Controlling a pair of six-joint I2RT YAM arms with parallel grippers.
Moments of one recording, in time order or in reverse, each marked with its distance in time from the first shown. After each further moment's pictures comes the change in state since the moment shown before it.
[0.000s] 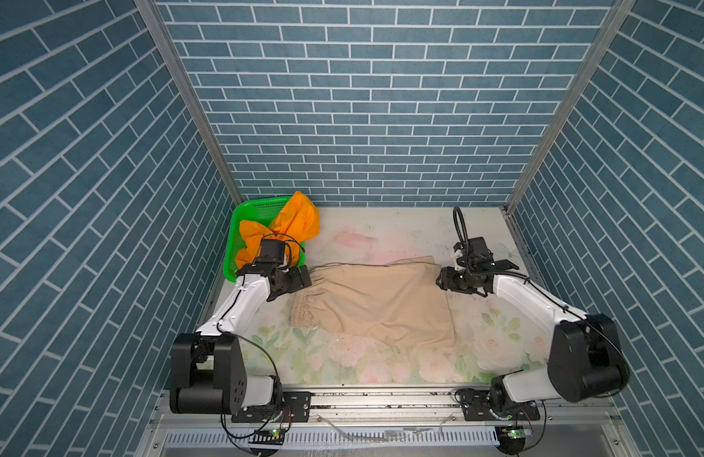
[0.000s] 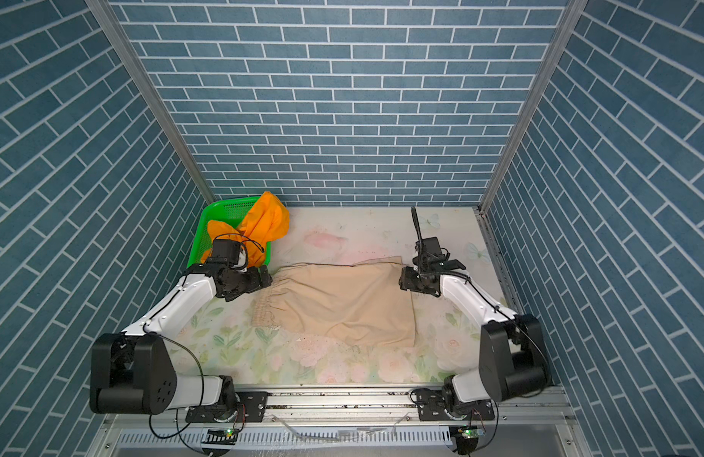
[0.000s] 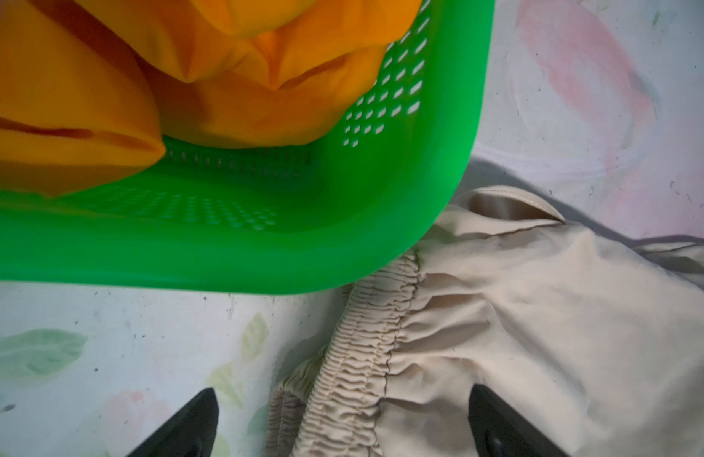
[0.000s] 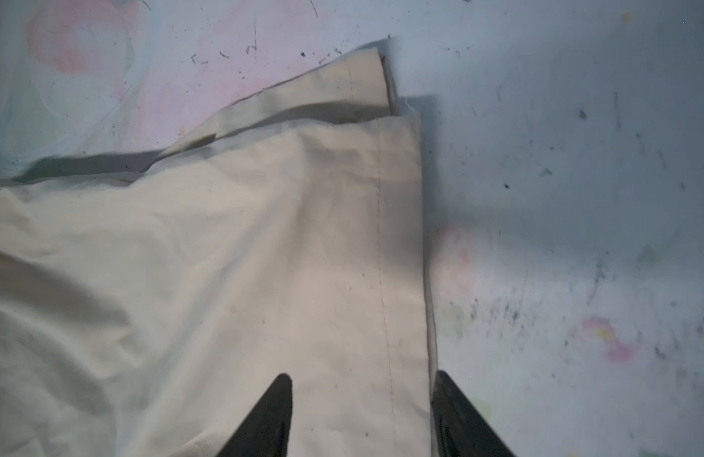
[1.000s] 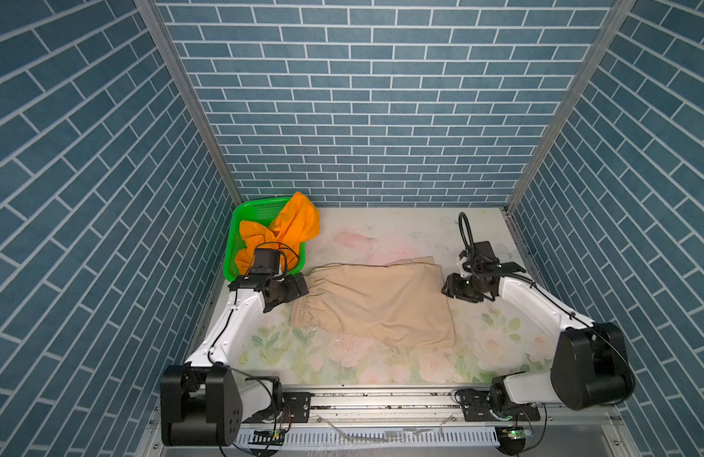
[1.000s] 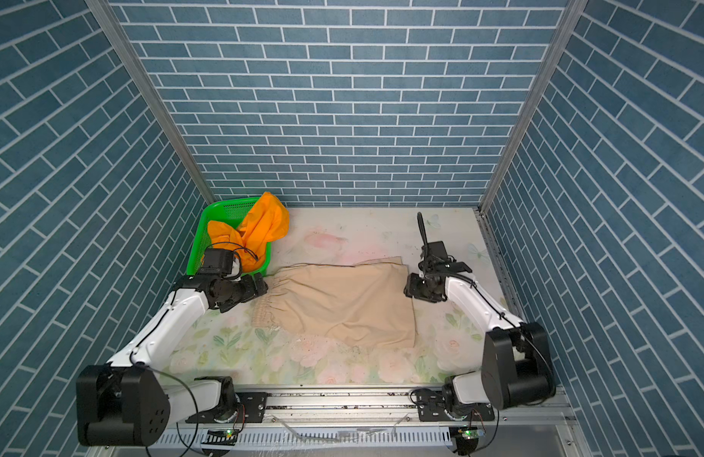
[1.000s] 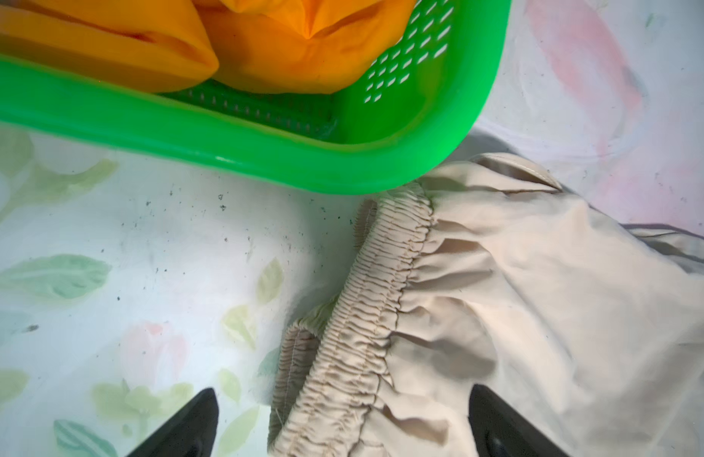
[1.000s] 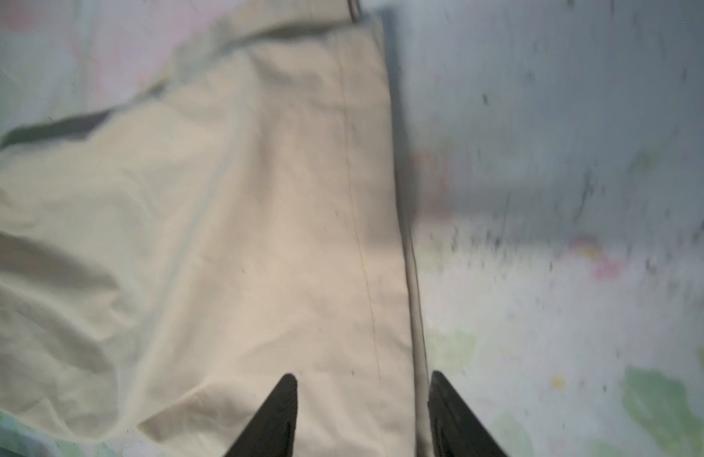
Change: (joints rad) left arm 0.008 -0.190 -0.064 -0.124 -0.014 -0.061; right arm -0.030 -0.166 -0.121 -0.197 -0.033 0.083
